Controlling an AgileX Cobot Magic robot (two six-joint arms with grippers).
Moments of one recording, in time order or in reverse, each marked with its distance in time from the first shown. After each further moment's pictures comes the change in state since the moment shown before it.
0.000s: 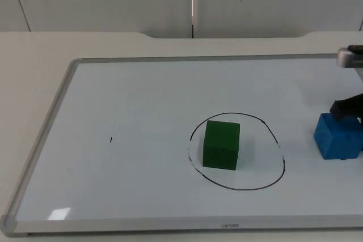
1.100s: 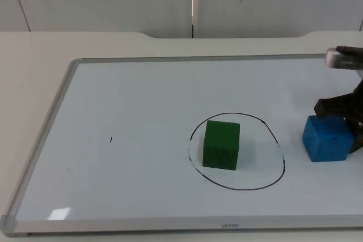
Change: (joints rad) right arm 0.042 0.002 -0.002 0.104 0.002 0.000; left arm 0.000 0.000 0.000 0.002 0.000 0.000
